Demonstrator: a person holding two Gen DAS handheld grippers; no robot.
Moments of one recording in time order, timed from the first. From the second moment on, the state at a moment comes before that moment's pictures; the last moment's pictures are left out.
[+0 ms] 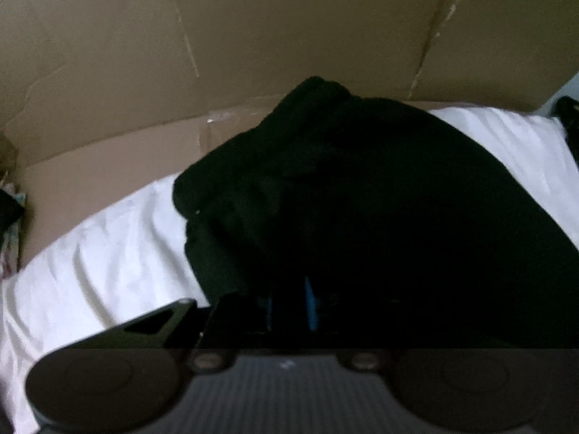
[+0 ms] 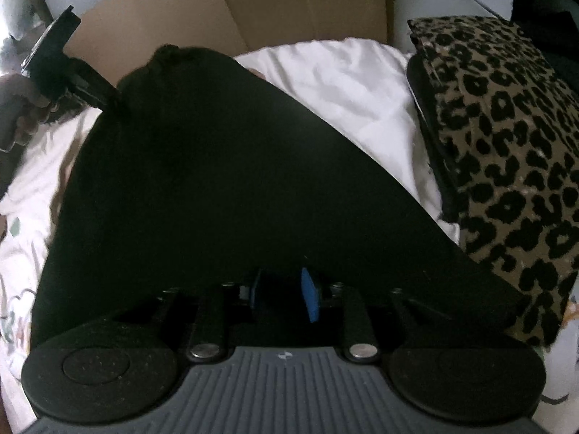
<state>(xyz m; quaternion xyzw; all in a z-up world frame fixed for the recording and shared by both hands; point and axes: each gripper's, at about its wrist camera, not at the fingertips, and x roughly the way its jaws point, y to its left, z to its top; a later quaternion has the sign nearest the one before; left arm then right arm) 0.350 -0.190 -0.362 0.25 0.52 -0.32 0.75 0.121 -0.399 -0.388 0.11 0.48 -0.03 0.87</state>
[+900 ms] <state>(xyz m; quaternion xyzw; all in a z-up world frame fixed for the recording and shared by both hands) 0.248 -0.110 -0.296 0.21 0.52 -0.38 0.73 0.105 -0.348 -0.371 0.10 0.45 0.04 0.88</state>
